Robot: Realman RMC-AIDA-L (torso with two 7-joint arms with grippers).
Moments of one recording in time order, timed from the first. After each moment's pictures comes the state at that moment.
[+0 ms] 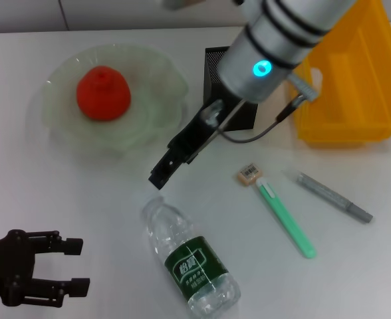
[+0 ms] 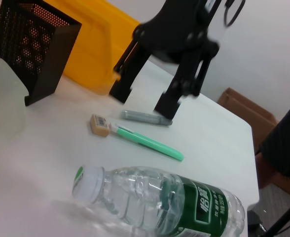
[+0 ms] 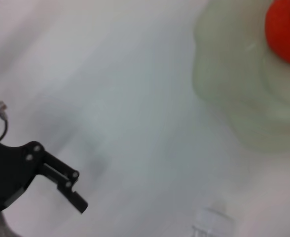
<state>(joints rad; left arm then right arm) -0.35 -2.01 0.54 0.75 2.33 1.97 -1.42 1.15 2.09 -1.45 -0.79 -2.24 -1.50 2.72</state>
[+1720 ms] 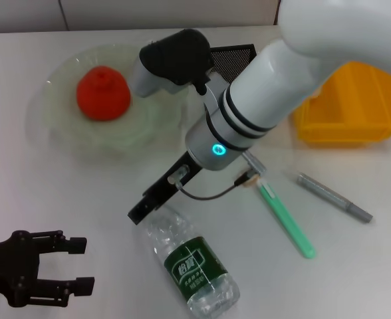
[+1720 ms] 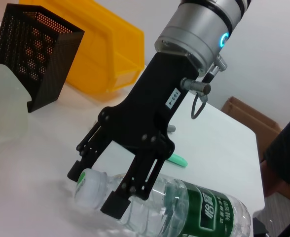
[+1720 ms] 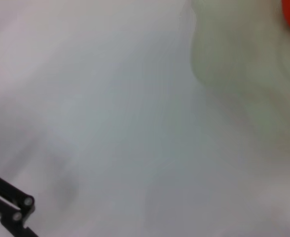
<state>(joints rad) -0.35 -2.02 0.51 0.71 2.34 1.95 -1.38 1.08 2.09 -2.03 -0.69 -1.88 -1.00 2.79</state>
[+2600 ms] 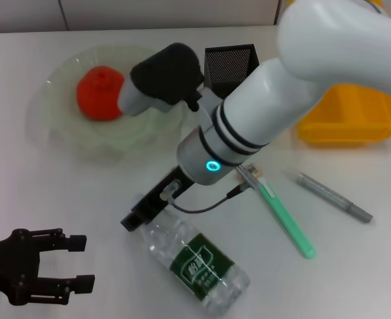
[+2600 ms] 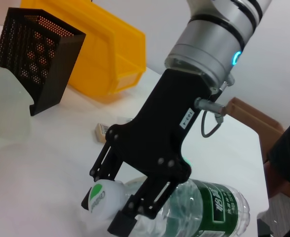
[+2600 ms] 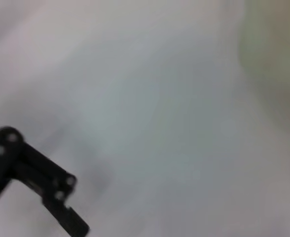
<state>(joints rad) -0.35 -2.02 0.51 0.71 2.34 1.94 -1.36 1.02 2.09 -2.09 -0.78 -1.85 -0.96 2.74</state>
